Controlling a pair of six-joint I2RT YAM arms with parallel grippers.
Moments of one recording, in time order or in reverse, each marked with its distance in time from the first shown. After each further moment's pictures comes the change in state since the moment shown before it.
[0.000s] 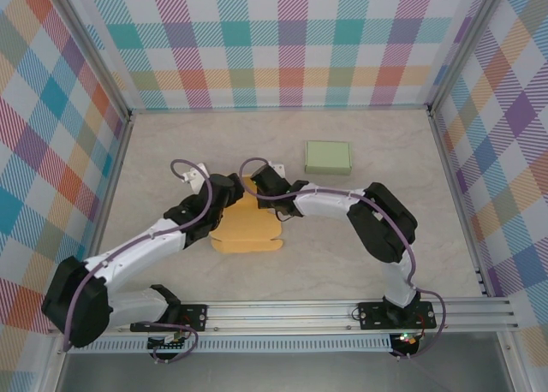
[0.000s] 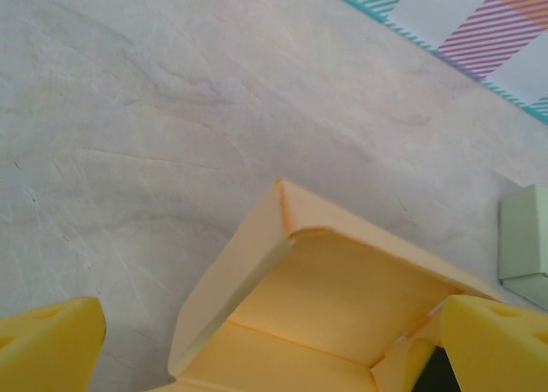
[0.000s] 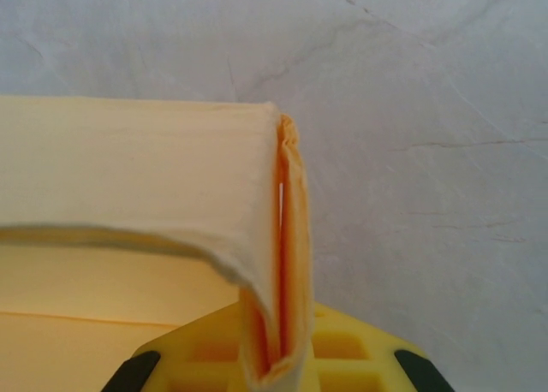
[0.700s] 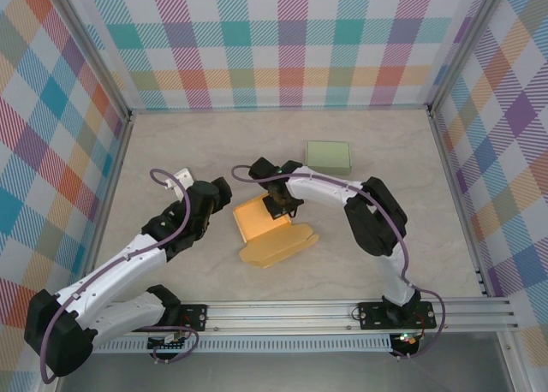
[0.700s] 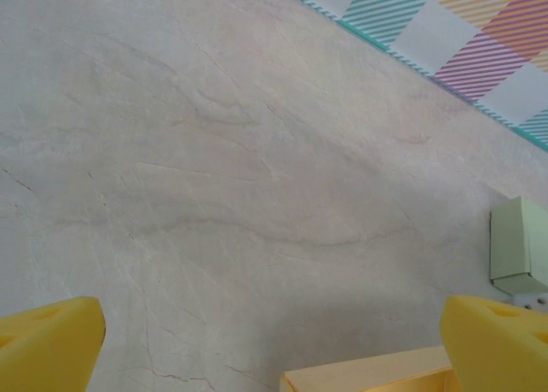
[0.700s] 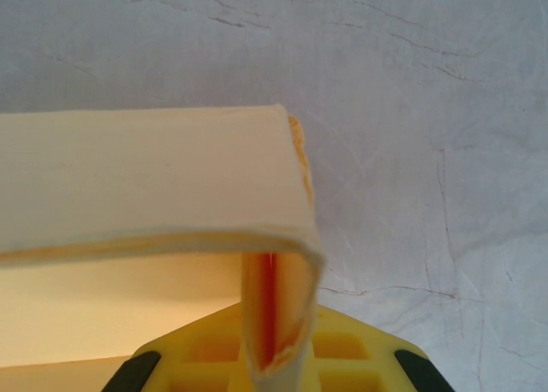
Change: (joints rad) left arm 0.000 -0.187 -0.021 -0.150 -0.031 0.007; right arm -0.033 0.109 0.292 -0.644 -0.107 -0.305
